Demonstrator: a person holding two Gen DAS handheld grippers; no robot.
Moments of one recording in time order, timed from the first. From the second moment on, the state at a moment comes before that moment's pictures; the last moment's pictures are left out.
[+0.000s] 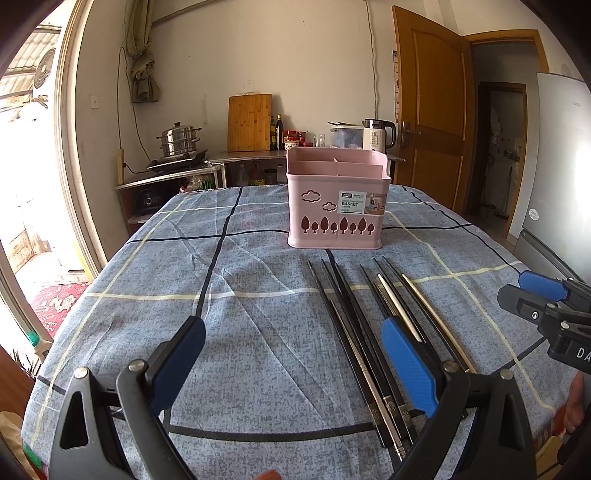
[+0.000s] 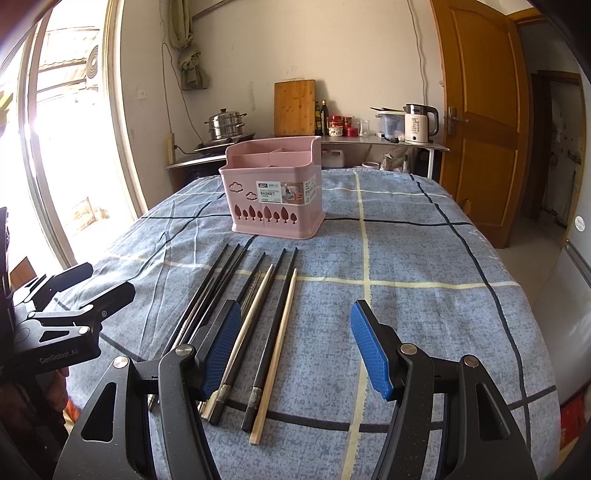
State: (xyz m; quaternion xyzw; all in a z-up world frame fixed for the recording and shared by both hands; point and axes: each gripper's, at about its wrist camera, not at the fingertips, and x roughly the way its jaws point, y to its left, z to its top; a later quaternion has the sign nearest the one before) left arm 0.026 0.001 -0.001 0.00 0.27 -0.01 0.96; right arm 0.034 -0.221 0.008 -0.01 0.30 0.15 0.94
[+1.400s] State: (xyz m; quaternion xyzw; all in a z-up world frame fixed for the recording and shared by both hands) left arm 0.193 -0.020 -0.038 0.03 0.46 -0.05 0.89; right arm 0.217 -0.167 -0.043 -0.05 0.47 0.18 0.87
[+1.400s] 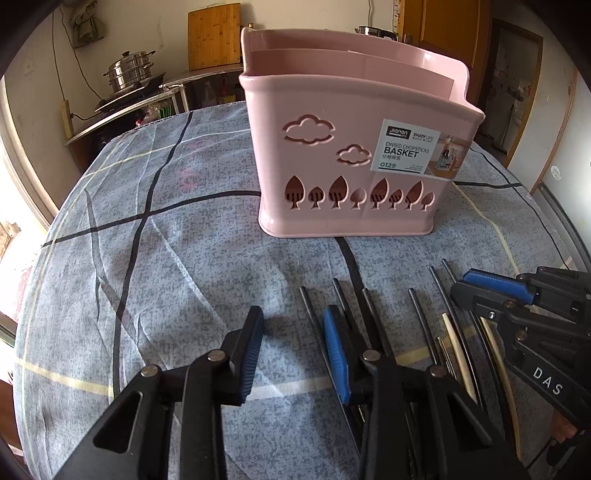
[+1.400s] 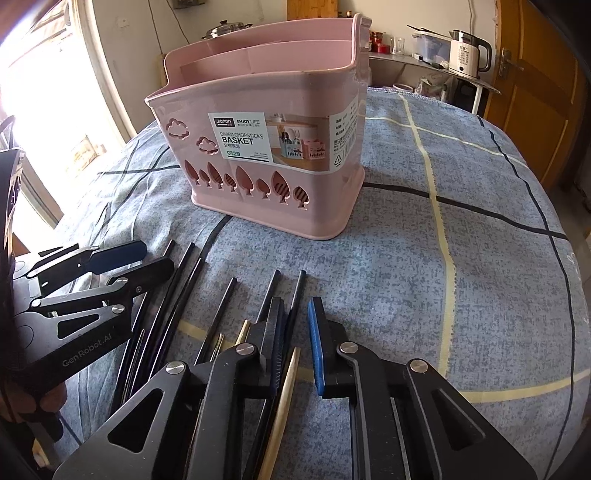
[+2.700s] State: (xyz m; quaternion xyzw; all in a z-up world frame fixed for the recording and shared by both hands) left arm 0.111 0.004 0.138 0.00 0.29 -0.13 0.95; right arm 0.135 -0.186 0.112 -0.01 0.28 0.23 0.93
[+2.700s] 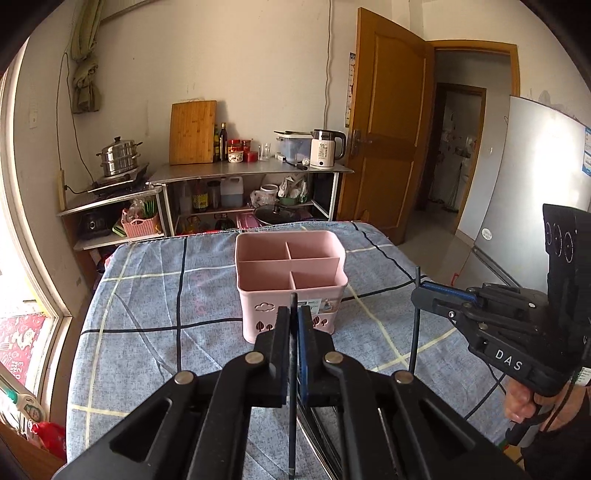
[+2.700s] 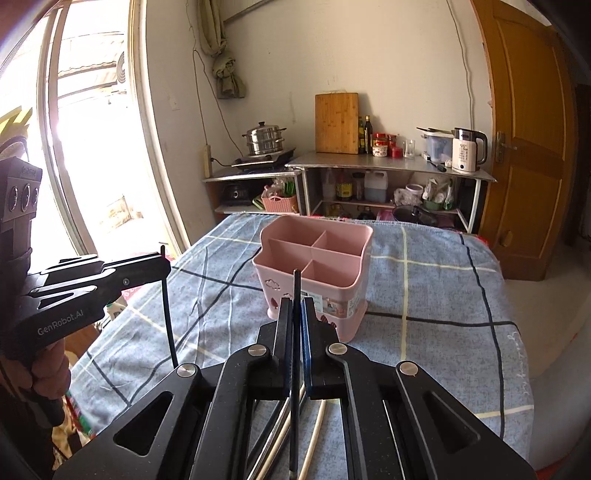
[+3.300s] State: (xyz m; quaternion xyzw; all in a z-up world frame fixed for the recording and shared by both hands) left arm 0.138 0.018 0.181 -0.01 0.27 -0.14 0.95; right arm 0.136 -0.195 0.159 -0.01 0.23 0.23 0.94
